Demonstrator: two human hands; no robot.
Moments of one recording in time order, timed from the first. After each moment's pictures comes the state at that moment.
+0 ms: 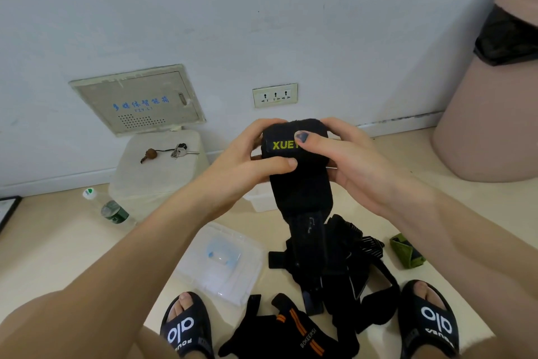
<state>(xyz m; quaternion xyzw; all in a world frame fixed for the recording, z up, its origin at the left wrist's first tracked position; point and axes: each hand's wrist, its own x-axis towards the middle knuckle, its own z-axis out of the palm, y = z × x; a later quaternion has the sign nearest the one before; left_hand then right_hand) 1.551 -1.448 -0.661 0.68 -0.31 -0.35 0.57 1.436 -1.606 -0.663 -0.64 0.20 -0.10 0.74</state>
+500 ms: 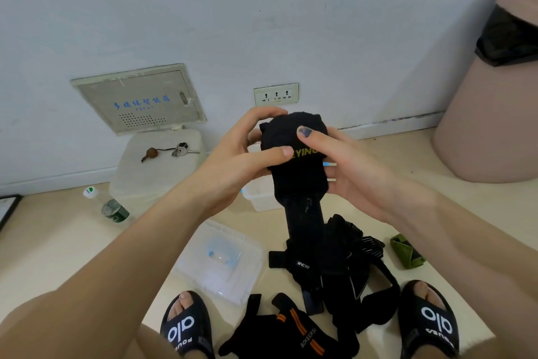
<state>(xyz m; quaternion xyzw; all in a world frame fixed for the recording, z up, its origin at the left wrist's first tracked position) 1.556 -1.446 -0.659 0.64 -0.31 -0.35 0.62 1.434 -1.603 -0.666 -0.62 0.21 -0.04 0.75</state>
